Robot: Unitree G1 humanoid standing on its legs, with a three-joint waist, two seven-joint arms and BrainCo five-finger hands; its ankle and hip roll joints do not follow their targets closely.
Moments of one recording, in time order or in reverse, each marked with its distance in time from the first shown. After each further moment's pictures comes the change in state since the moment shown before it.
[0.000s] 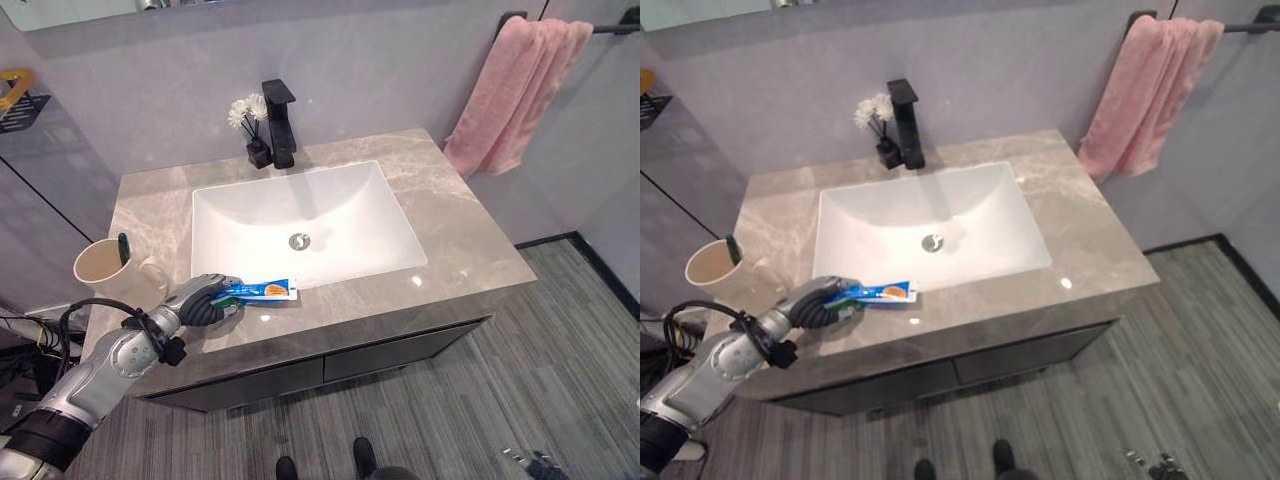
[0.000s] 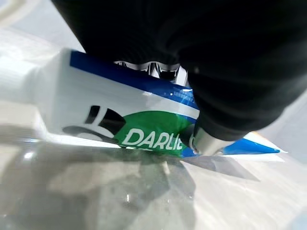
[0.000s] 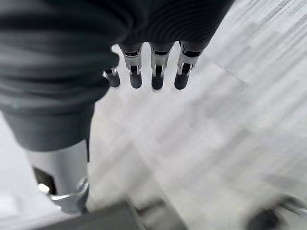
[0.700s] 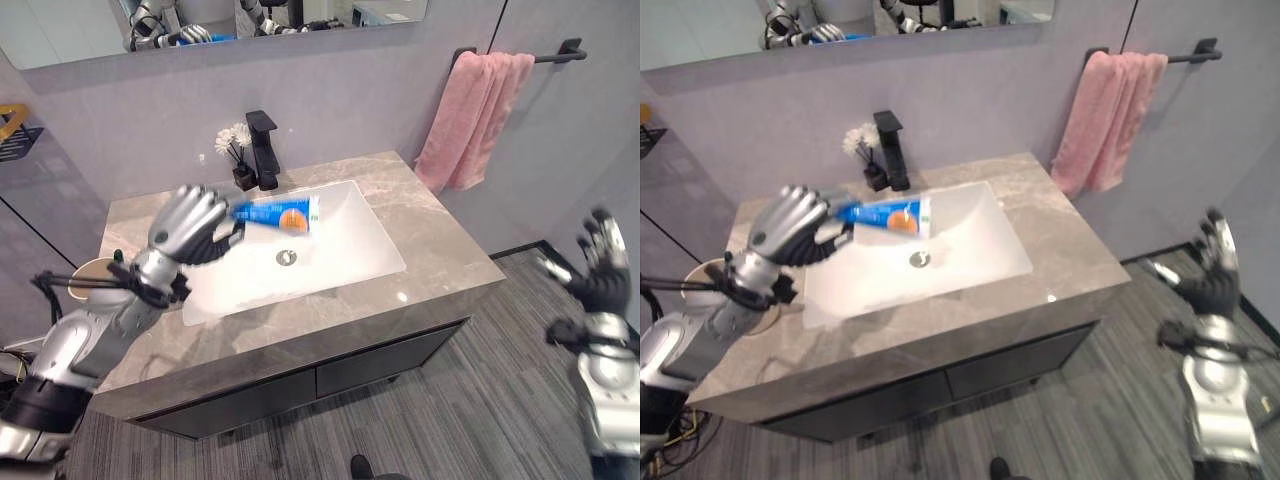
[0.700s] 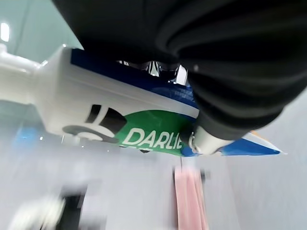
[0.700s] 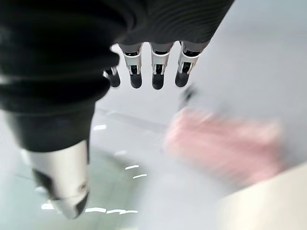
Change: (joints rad) left arm -0.389 -0.053 0.074 -0.123 0.336 -0.018 0.391; right arm -0.307 -0.021 0.107 -1.120 -0.070 -0.167 -0.206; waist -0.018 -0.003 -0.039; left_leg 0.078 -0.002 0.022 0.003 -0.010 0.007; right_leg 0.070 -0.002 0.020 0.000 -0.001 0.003
